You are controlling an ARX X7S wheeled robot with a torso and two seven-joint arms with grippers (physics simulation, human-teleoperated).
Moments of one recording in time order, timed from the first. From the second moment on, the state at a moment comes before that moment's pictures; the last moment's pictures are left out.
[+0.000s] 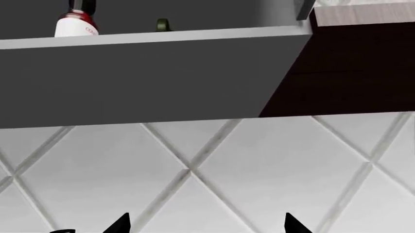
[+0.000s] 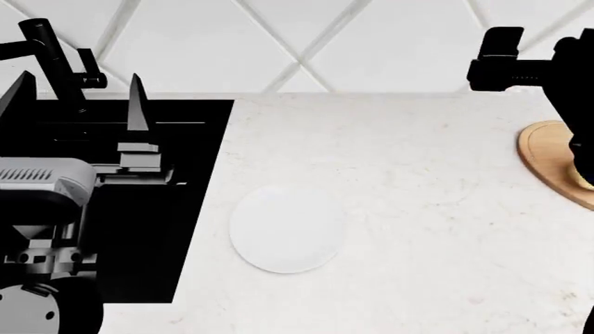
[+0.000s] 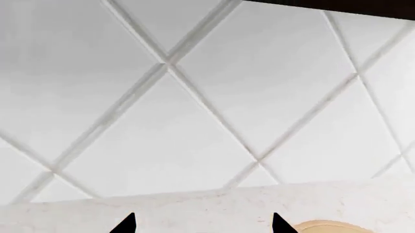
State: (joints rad) left arm -0.36 -0.39 0.02 0.78 -0.36 -0.44 -0.29; right arm 1.19 0.55 0.04 -0.33 1.06 1.44 0.74
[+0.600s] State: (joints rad) left arm -0.35 -0.40 0.02 0.79 -0.37 -0.44 -0.30; right arm 0.96 0.43 0.18 -0.72 1.39 1.45 0.93
